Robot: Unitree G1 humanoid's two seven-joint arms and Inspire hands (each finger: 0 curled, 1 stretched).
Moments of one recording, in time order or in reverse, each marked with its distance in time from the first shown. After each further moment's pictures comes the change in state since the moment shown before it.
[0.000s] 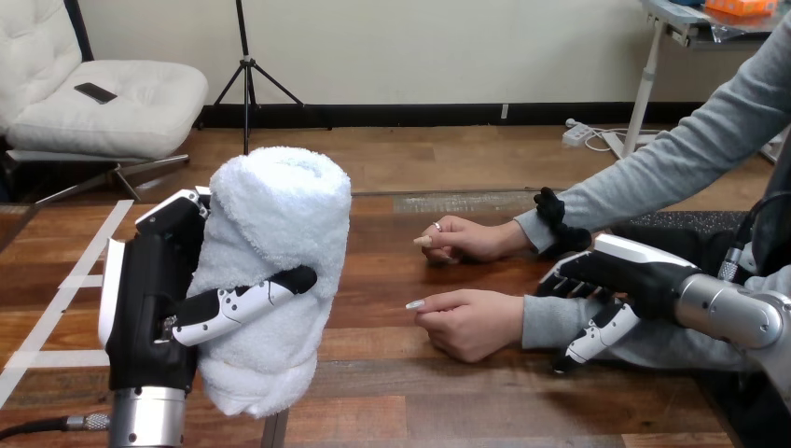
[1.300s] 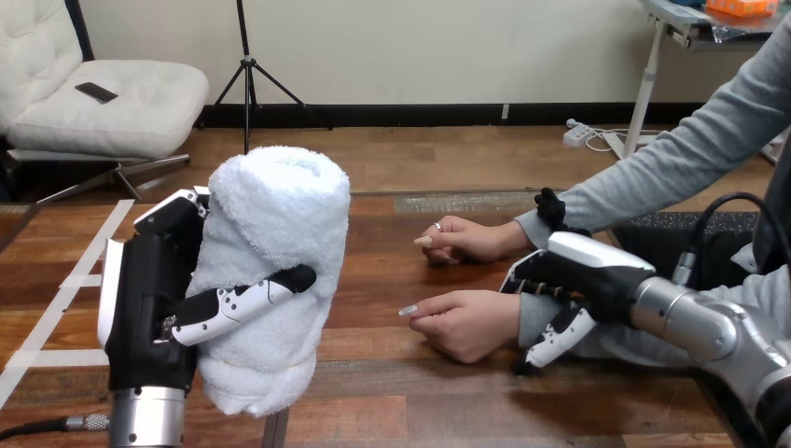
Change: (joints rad) left arm 0.000 -0.001 -0.001 0.000 0.005 -0.001 0.011; right arm 0.001 0.076 0.052 -0.001 -0.050 -0.071 -0.108
